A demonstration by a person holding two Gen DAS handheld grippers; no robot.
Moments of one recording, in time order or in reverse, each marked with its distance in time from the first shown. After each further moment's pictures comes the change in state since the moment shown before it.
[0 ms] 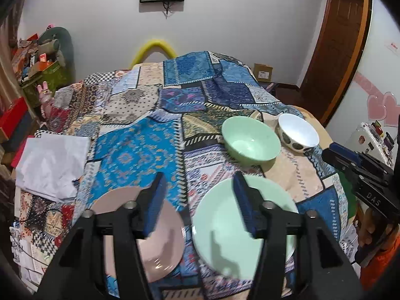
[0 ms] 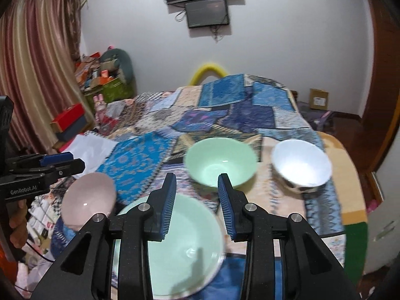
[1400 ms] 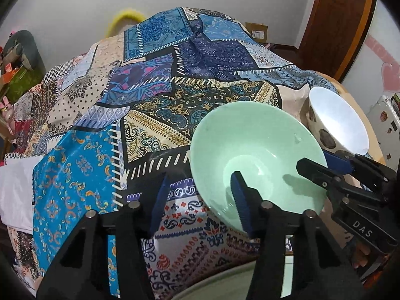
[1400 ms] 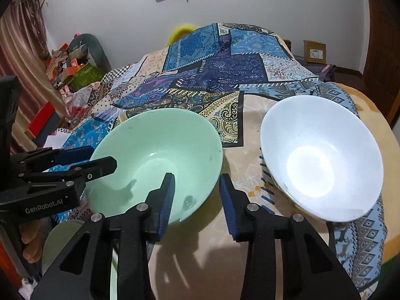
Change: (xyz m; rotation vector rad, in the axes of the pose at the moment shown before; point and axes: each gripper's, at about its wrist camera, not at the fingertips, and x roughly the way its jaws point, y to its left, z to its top) left arm 0.217 -0.054 0.049 0.129 0.210 -0.009; right arm 0.134 -0.076 -0.007 0.133 0.207 0.012
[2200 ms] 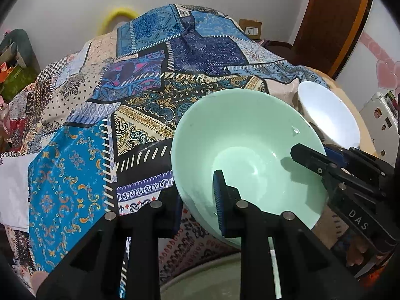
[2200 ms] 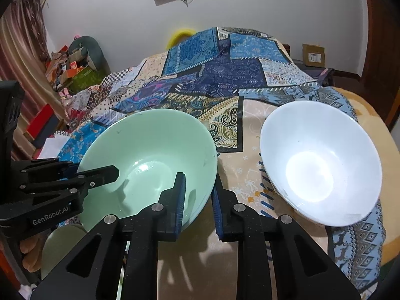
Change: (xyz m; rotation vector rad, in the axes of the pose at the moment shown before) left arm -0.012 -0.010 -0.005 0.001 0.015 -0.035; right arm -0.010 0.005 0.004 -0.002 -0.037 -0.010
